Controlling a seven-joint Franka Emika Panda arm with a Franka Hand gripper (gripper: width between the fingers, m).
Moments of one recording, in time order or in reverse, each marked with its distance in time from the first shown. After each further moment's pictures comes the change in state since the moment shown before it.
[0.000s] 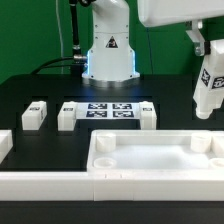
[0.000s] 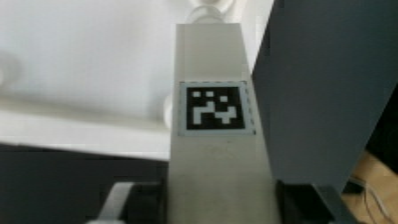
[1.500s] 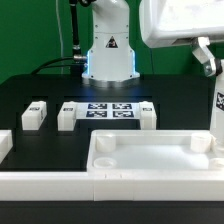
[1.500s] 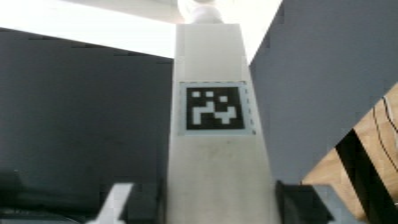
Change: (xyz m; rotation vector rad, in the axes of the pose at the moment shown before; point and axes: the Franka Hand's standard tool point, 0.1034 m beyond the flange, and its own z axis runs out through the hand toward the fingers) arm 0.033 0.006 0.027 -0.064 0.363 -0.054
